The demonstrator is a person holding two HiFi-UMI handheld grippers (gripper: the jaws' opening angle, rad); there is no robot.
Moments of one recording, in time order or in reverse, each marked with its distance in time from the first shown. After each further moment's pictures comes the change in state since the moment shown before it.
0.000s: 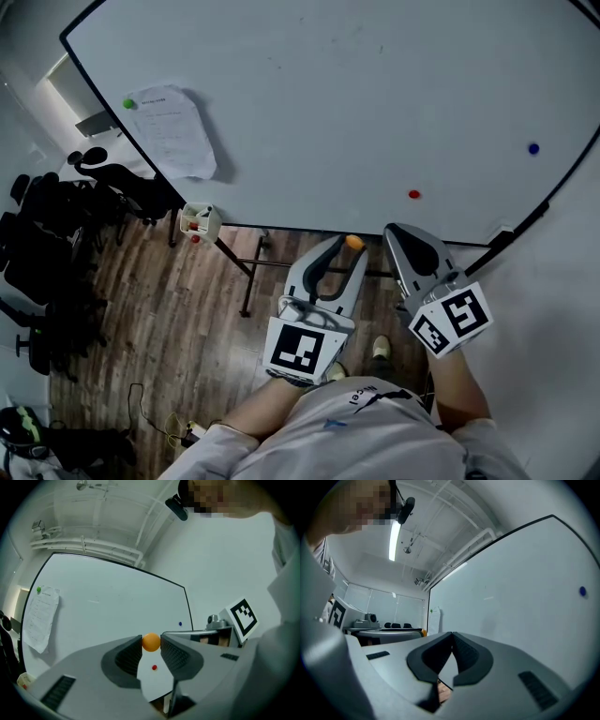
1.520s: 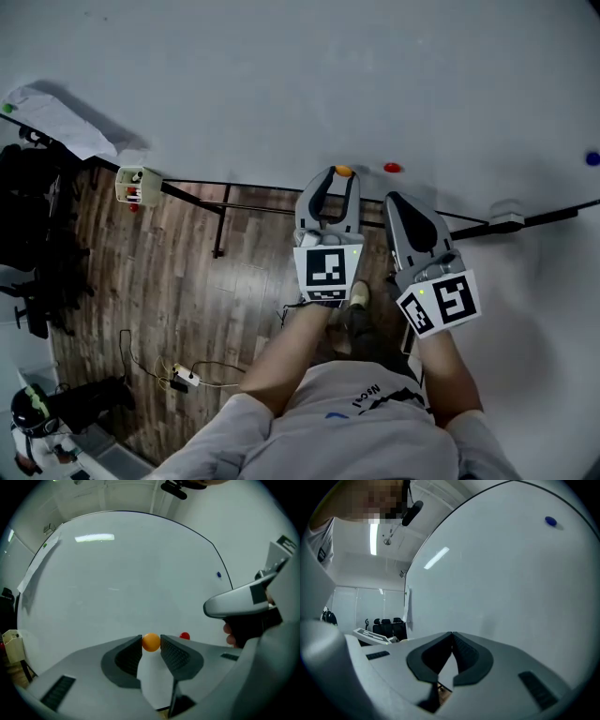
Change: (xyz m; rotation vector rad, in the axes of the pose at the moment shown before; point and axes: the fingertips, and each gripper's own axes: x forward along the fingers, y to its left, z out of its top) left arm 0.193 0.038 -0.233 -0.046 0.183 0.293; right arm 0.021 -0.177 -0.140 0.100 0.127 -0.096
